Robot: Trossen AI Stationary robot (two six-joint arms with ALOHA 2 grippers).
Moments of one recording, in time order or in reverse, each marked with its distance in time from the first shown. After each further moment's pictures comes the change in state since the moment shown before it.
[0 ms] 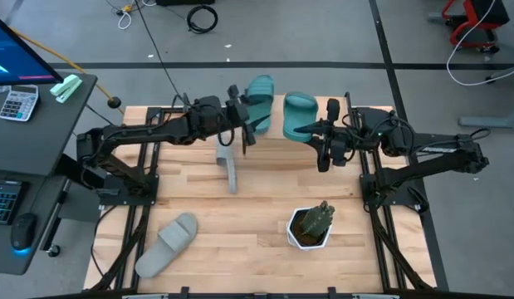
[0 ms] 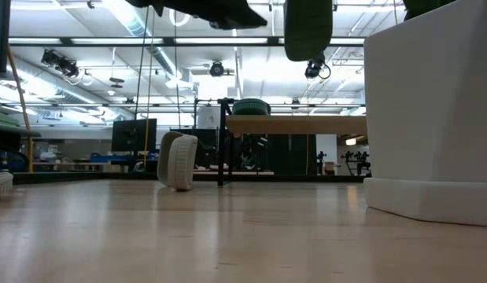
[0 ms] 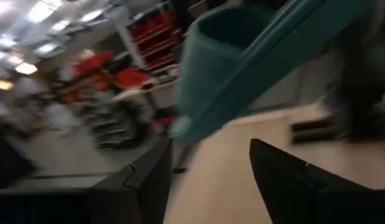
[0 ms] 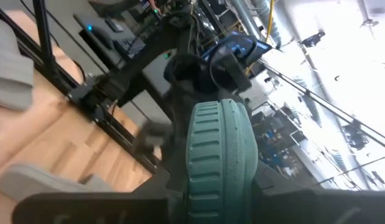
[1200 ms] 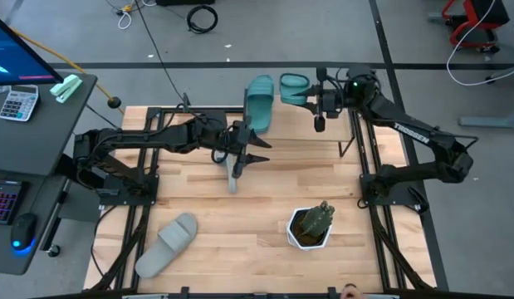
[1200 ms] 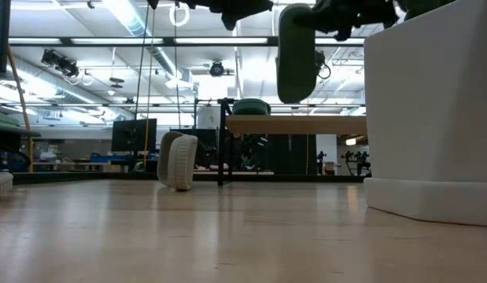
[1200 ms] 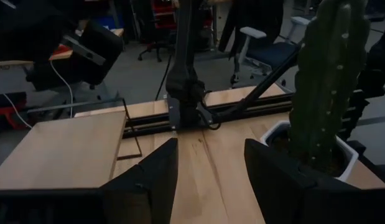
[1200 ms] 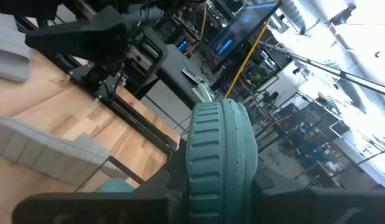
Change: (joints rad) left arm -0.105 -0.025 -0.001 -0.208 0.410 -0.235; right arm -0.663 0.212 0.000 0.144 -0.749 0.079
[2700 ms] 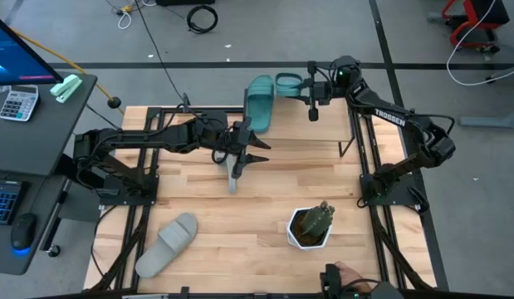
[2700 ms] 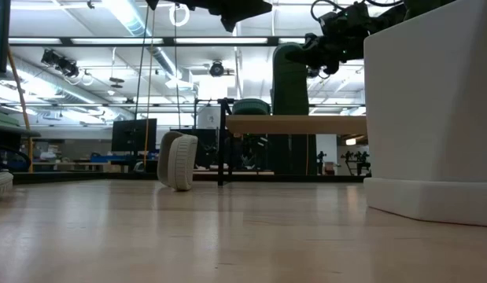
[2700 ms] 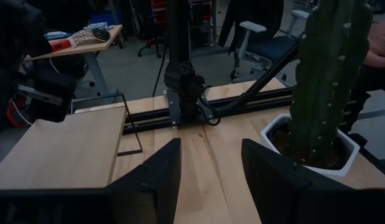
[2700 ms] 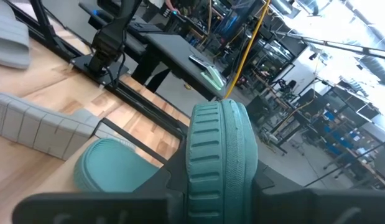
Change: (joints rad) left arm 0.000 0.000 -0.001 -0.017 0.000 0.019; right arm -0.158 0.228 0.000 0.163 -0.187 0.060
